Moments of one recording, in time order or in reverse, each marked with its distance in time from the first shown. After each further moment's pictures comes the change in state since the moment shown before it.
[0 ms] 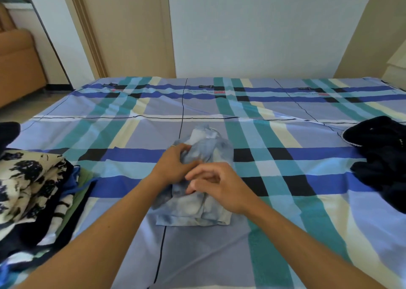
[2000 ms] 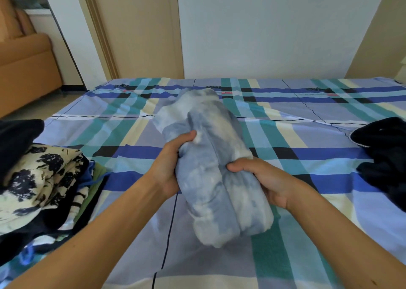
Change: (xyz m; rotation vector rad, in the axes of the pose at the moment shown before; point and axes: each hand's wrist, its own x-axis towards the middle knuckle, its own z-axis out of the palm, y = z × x) left_hand -0.077 0.089 -0.035 -1.219 -0.090 -0.368; right_hand -0.028 -0.042 -0.048 0.494 -0.033 0.438
